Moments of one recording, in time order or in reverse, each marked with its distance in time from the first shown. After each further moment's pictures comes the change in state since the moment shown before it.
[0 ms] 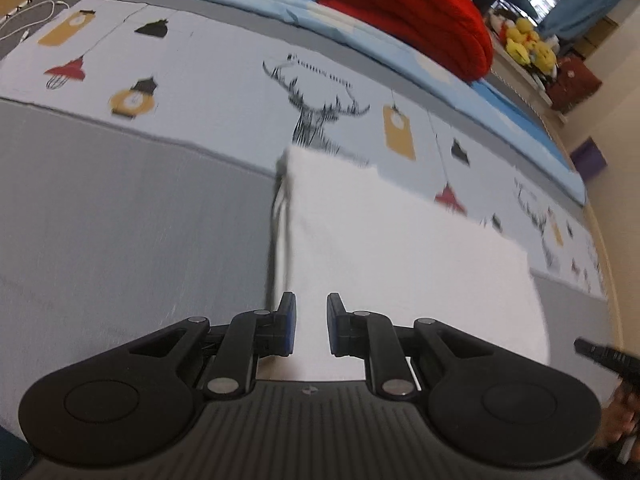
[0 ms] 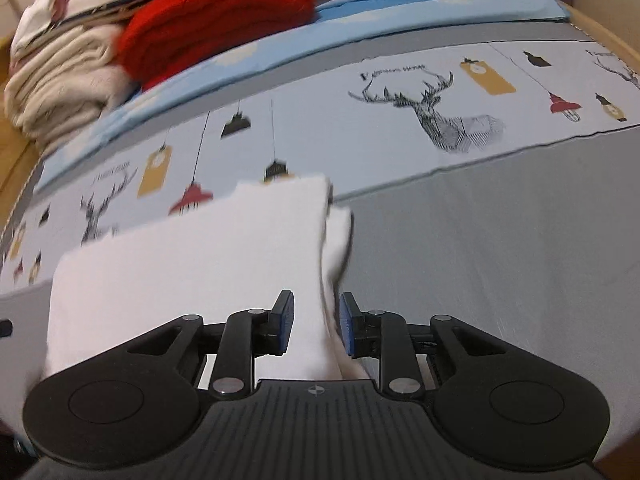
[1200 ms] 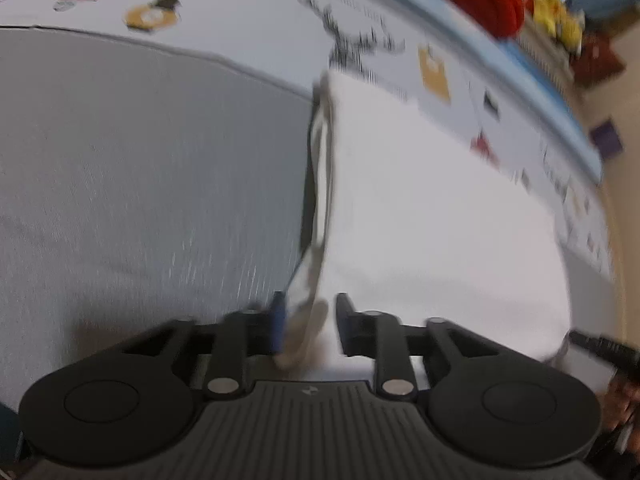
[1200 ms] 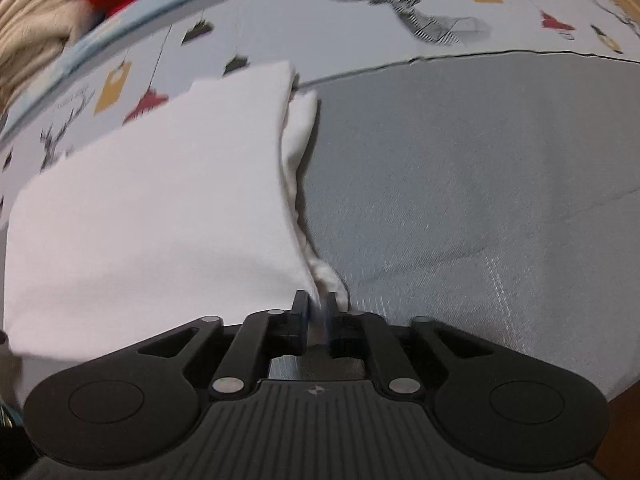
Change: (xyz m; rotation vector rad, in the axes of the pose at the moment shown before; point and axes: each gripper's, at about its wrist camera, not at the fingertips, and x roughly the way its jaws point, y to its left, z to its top) left arm 0.034 0.025 -0.008 -0.077 0.135 0.012; right arm 0.037 -0.010 -0.033 0.034 0.197 -0.085
